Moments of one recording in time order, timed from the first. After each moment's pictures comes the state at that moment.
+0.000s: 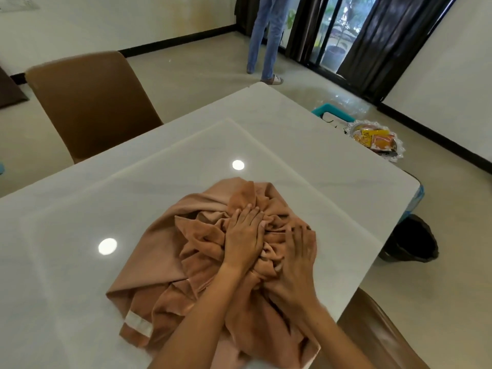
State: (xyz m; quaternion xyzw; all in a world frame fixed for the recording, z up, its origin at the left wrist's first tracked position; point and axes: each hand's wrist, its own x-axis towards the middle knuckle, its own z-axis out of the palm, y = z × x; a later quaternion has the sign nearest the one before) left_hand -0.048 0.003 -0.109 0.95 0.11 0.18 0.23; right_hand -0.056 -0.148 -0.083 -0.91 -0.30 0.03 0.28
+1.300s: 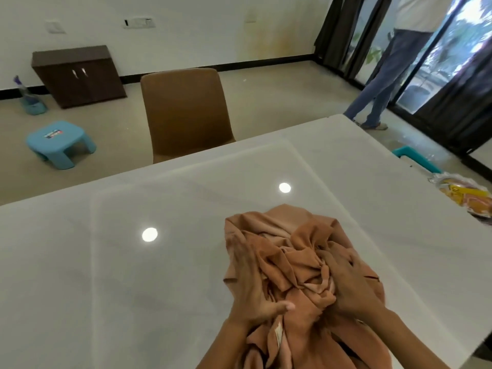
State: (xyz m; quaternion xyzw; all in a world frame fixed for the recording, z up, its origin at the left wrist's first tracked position) left_hand -0.151 0.071 -0.112 0.84 0.21 0.20 0.47; right_hand 0.027 -0.087 -0.080 -0.84 -0.51 0.11 0.13
